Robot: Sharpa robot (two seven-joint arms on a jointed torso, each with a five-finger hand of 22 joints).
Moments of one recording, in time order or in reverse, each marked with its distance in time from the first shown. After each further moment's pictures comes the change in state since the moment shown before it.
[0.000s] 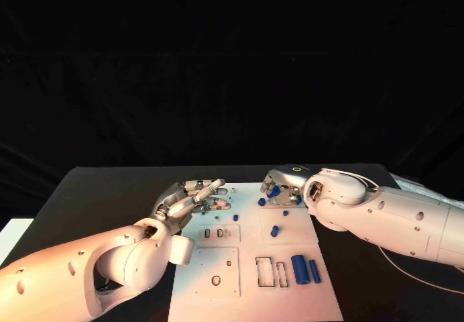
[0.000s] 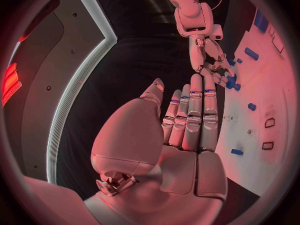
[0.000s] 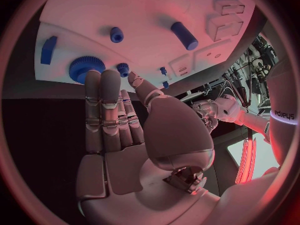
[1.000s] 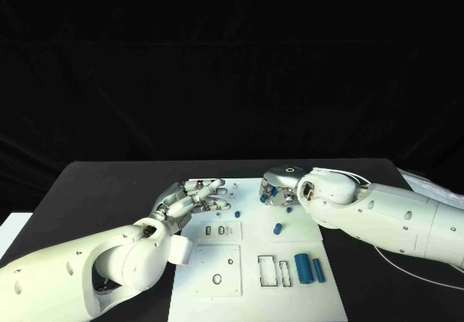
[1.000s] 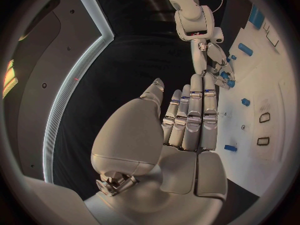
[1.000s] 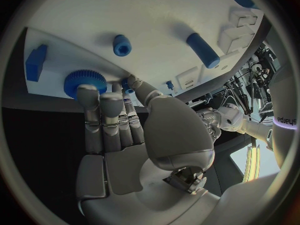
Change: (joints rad) left arm 0.003 -0.003 0.002 0.003 0.004 0.004 -0.014; left_hand 0.000 0.000 -0.003 -0.003 0.000 0.000 0.000 0.000 0.000 -0.004 0.004 -0.006 -0.001 0.000 0.000 0.000 0.007 0.000 0.004 -0.004 0.000 0.000; right arm 0.004 0.041 0.001 -0.032 -0.059 0.073 -0.027; right_hand 0.004 0.004 0.061 0.055 0.000 0.026 -0.008 0.000 0.001 0.039 -0.012 0.009 0.000 0.000 0.000 0.241 0.246 -0.016 0.060 -0.002 0.187 0.229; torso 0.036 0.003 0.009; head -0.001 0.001
